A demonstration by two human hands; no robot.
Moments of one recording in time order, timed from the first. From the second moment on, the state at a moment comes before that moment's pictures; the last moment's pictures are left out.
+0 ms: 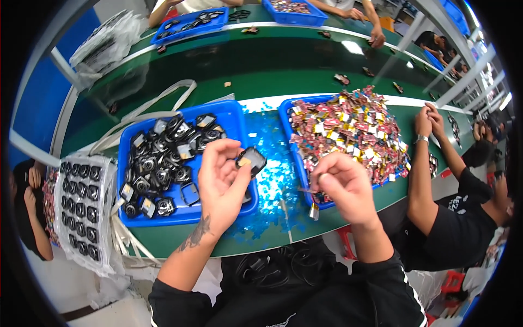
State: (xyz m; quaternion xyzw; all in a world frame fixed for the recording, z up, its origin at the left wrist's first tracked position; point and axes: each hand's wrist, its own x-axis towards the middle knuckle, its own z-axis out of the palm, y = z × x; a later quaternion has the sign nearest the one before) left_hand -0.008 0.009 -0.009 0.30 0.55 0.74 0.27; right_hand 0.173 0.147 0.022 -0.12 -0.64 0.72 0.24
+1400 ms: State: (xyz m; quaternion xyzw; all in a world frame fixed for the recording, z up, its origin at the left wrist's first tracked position) left_hand 0.012 0.006 -0.015 0.41 0.47 0.70 0.35; right_hand 0.135 0.116 0.039 -0.15 -0.86 0.32 0.36
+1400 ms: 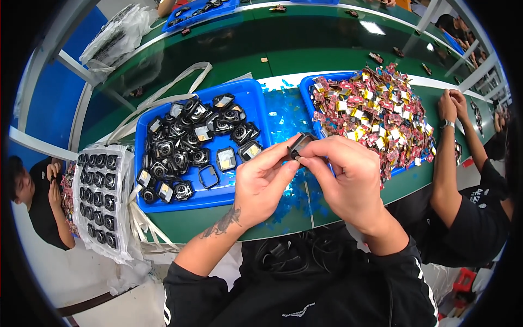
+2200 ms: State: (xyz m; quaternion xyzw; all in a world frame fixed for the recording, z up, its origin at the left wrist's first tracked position) left_hand 0.012 0.006 -0.020 0.43 0.49 0.68 0.33; right_hand 0.137 0.122 0.045 -0.18 -0.86 0.36 0.30
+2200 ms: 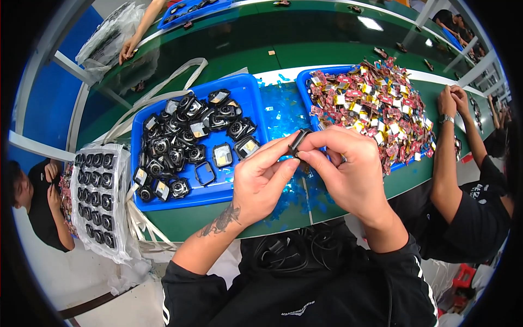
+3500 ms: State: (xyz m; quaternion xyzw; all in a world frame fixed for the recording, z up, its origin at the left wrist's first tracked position) left_hand 0.008 0.011 -0.014 0.56 0.57 0.59 0.11; right_hand 0.158 0.132 0.020 -0.16 -0.66 0.67 0.29
